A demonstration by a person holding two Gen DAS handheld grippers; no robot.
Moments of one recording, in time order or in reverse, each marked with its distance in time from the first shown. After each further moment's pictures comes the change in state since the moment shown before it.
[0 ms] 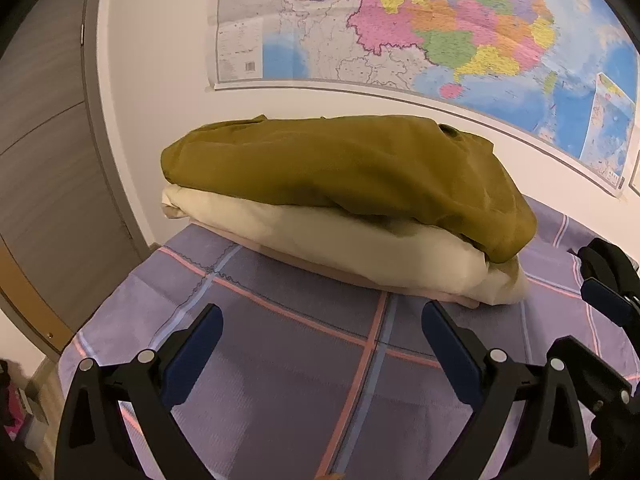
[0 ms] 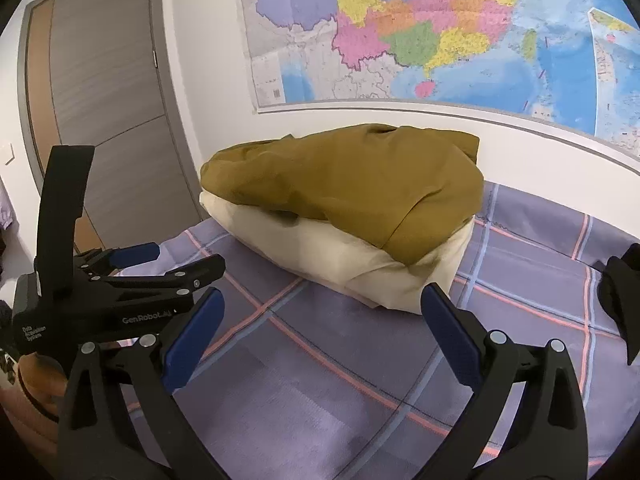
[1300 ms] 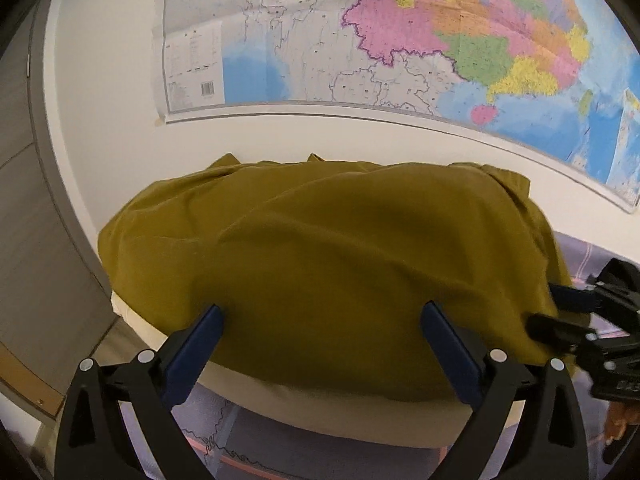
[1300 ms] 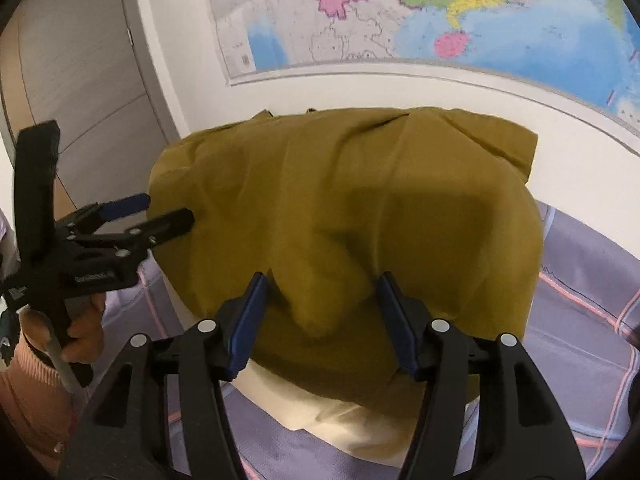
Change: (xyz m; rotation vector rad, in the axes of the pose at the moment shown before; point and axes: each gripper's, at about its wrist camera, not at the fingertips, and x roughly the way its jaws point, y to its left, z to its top) left arm 0.097 0.034 0.110 0.120 -0.031 -0.099; right arm 0.129 -0.046 0.071 0.018 0.158 0.039
